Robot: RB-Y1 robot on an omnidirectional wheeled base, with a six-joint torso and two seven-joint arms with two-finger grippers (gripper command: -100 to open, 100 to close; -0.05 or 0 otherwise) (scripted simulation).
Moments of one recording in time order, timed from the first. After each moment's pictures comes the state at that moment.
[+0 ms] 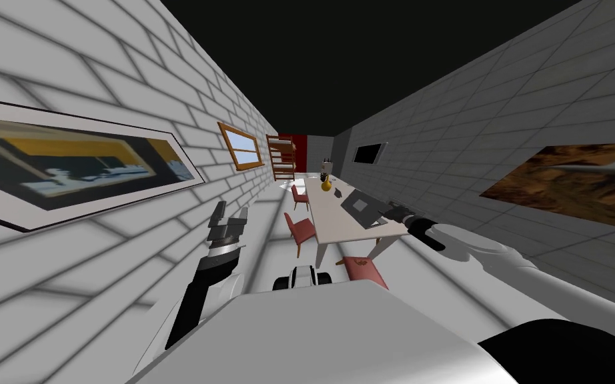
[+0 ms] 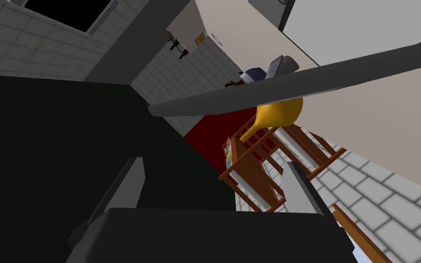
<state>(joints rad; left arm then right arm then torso) 0.53 0.02 0.03 -2.32 0.01 -0.43 0.17 0.44 -1.27 -0.20 -1.56 0.71 0.04 0.29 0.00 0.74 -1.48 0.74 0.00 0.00</state>
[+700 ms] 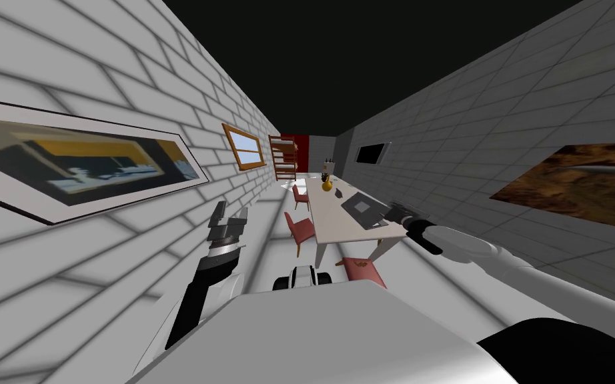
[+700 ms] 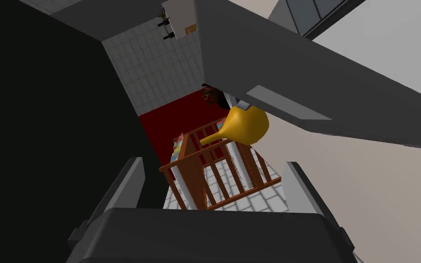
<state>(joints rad) 0.53 0.02 0.03 -2.32 0.01 -0.43 0.17 0.48 -1.32 -0.15 -1.61 0.91 0.15 0.45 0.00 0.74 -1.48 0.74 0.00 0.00</state>
